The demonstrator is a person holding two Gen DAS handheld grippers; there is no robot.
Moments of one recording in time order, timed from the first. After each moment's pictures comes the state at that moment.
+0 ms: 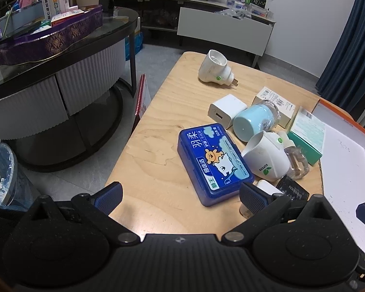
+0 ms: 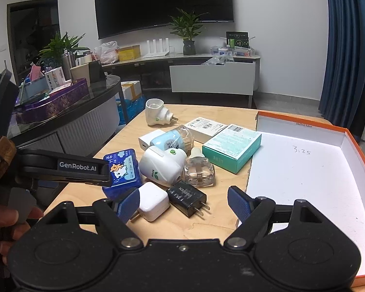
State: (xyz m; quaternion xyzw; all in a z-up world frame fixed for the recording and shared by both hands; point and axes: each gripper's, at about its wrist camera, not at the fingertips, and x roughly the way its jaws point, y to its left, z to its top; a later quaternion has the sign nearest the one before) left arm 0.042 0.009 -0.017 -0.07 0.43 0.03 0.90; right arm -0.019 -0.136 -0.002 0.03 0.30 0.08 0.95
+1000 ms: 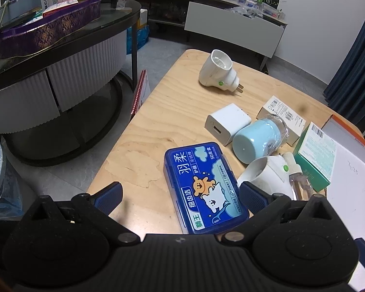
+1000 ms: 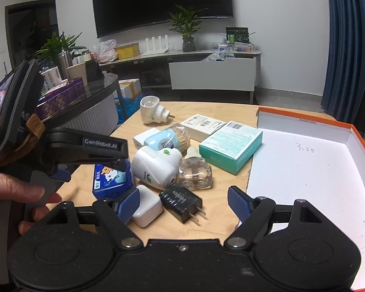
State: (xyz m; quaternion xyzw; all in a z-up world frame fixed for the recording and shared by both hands) left arm 0.082 0.000 -0.025 -0.10 0.44 0.05 0.89; right arm -0.003 -0.140 -0.011 0.04 0.31 0.09 0.95
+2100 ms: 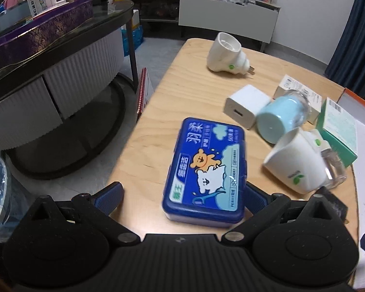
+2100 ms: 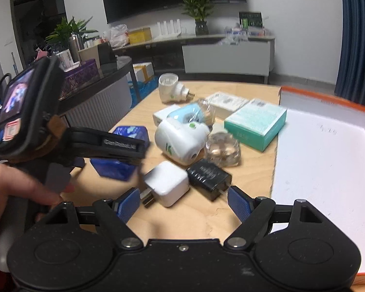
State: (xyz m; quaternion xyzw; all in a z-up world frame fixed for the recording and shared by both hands) left arm 0.084 0.018 -0.050 -0.04 0.44 0.03 0.89; right arm 0.000 -0.114 -0.029 0.05 0.36 0.12 0.92
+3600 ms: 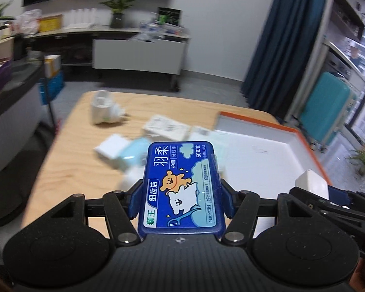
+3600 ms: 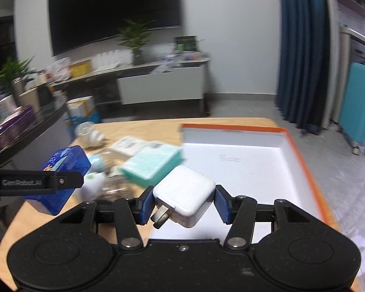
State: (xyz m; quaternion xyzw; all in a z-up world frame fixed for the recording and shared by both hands) left arm 0.058 -0.085 0.009 -0.04 0.36 -0.16 0.92; right arm -0.013 -0.240 0.017 0.07 0.29 -0.04 0.95
